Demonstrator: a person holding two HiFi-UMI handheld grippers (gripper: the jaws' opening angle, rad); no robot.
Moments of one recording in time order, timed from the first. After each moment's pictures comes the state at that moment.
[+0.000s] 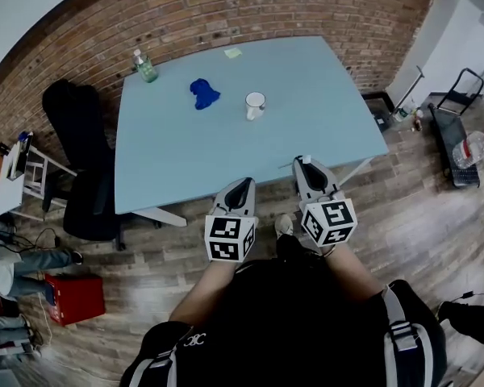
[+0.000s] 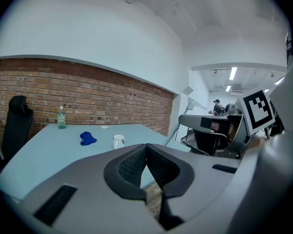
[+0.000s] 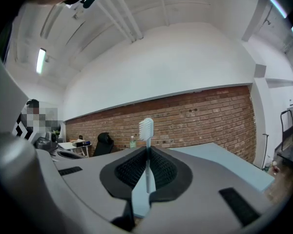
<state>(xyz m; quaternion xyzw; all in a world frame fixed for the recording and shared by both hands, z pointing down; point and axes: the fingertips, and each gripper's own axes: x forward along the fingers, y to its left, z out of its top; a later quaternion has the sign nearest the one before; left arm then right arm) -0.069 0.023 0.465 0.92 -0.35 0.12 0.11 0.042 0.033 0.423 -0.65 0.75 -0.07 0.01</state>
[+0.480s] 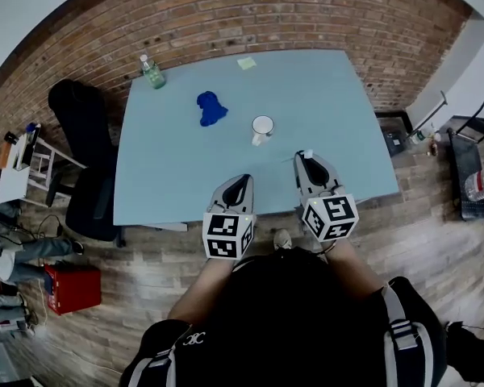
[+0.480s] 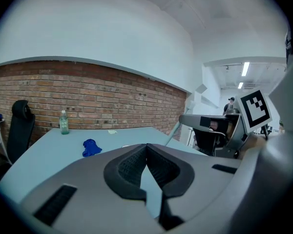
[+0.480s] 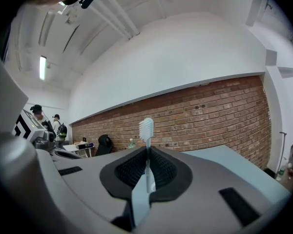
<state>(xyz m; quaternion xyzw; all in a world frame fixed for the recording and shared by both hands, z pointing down) -0.016 -0.100 0.451 0.90 -0.41 0.13 0.11 0.105 -0.104 0.412 -0.61 0.79 -0.08 0.02</state>
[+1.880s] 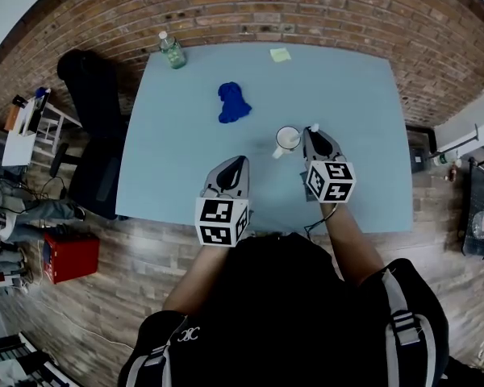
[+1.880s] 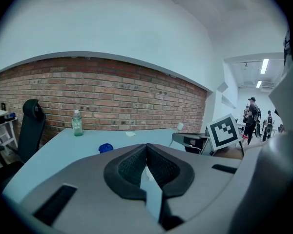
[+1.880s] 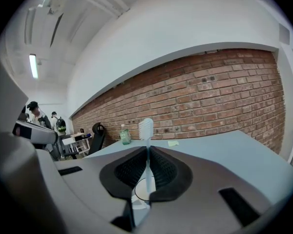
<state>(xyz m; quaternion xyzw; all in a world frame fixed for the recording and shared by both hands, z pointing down) -0.043 -0.236 0.452 0.86 -0.48 0.13 0.13 0.120 -0.308 0.496 -0.59 0.80 -0.15 -0.04</state>
